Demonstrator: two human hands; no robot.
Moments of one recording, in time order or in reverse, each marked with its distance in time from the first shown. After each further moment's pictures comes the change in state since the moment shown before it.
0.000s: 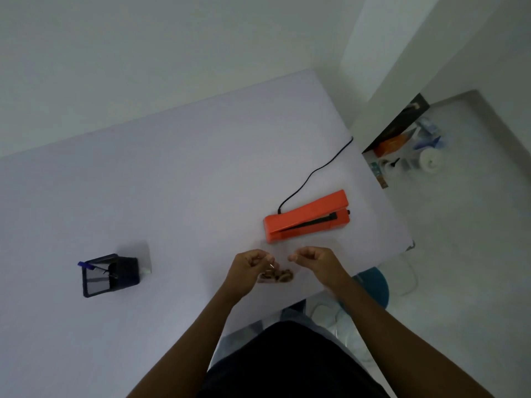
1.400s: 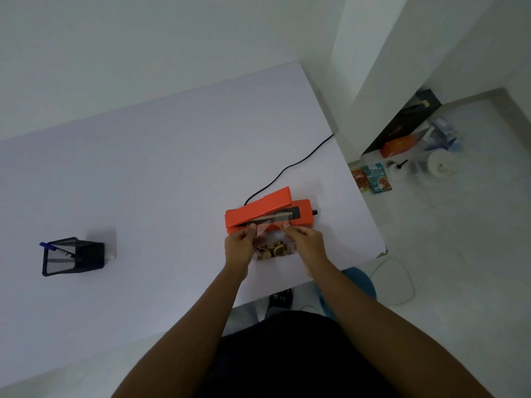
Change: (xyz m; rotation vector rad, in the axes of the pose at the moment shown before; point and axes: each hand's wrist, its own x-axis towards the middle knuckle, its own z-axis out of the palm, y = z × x) left_hand 0.065 0.025 0.113 -0.314 0.542 -0.175; right_hand 0.050 0.008 -0.077 0.204 0.203 0.096
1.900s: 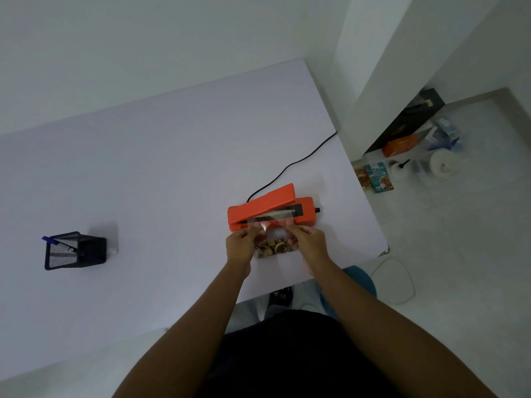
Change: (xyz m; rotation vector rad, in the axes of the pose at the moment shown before) left_hand -0.001 -0.002 -0.001 -0.083 0.035 -0.104; right_hand -0.002 0.002 0.002 0.043 0.009 0.004
